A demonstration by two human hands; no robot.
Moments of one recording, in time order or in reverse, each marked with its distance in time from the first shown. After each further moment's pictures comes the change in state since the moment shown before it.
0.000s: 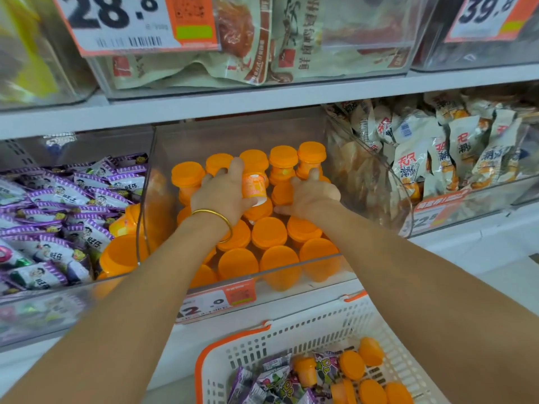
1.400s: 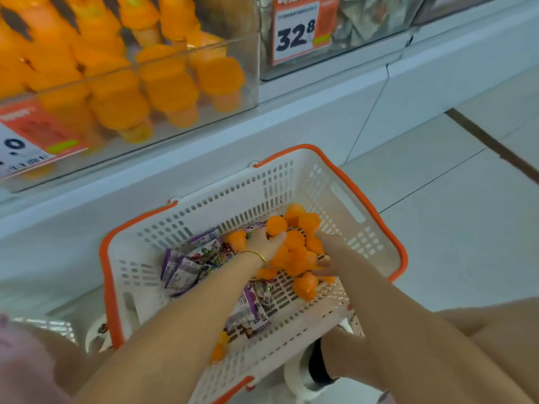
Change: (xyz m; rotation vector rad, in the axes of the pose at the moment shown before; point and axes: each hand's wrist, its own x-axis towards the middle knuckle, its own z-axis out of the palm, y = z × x) left_hand -0.219 0.131 0.295 -0.723 -0.853 -0.335; right_hand -0.199 0.189 0.311 1.589 -0.438 1.036
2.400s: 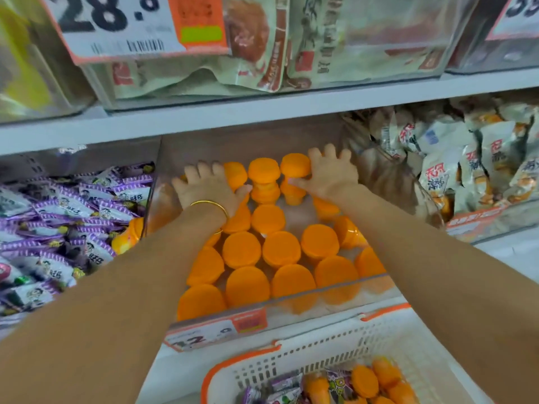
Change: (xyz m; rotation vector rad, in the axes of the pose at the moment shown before) left_hand -0.064 0.157 -0.388 0.925 1.013 -0.007; right_hand -0.177 -0.331 0.248 -1.361 0.465 -1.346
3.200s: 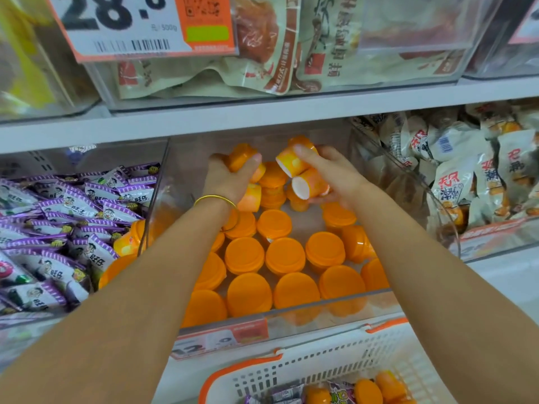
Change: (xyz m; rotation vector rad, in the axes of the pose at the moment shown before) left_hand 0.006 0.015 -0.014 -1.167 0.012 -0.164; right_hand -0.007 -0.004 -0.013 1.280 -0.183 0.128
